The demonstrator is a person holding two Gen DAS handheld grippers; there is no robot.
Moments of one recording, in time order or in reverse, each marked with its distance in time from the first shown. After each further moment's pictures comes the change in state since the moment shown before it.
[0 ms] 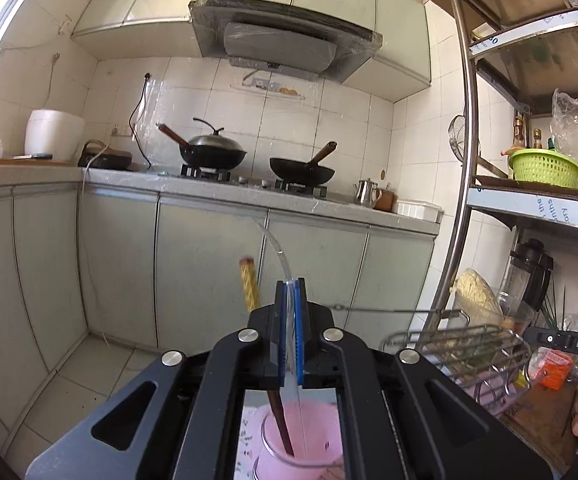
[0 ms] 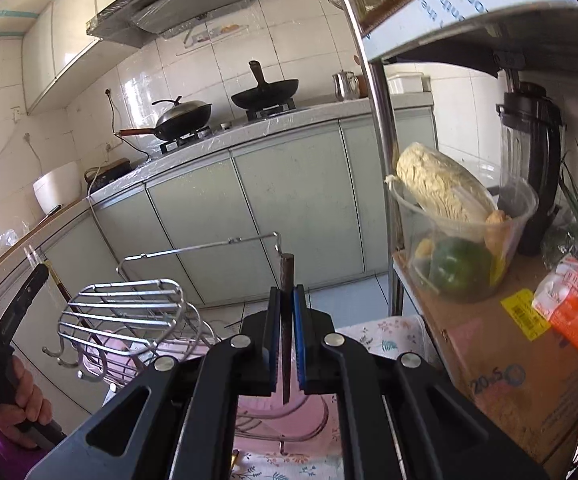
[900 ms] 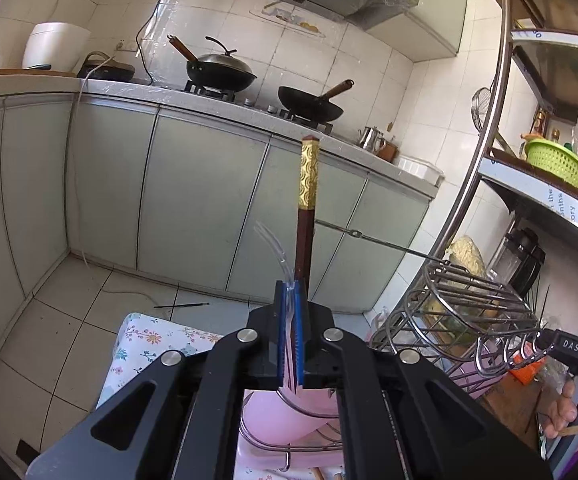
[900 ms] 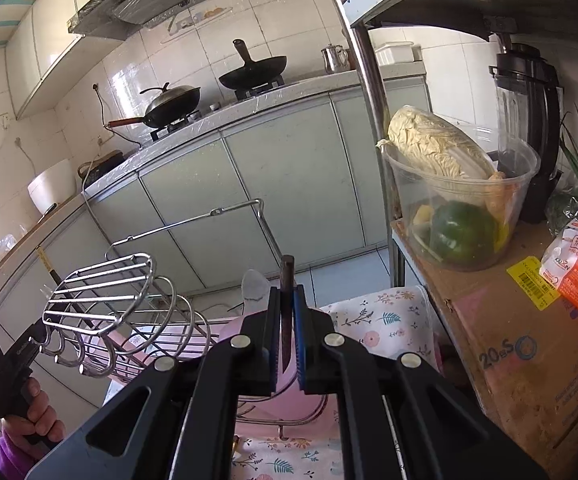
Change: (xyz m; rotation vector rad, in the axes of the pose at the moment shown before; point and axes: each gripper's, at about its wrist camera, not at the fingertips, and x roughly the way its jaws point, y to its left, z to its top) left arm 0.027 0.033 -0.030 -0.142 0.249 -0.063; right arm 0.016 -0.007 -0.007 0.032 0.081 0.003
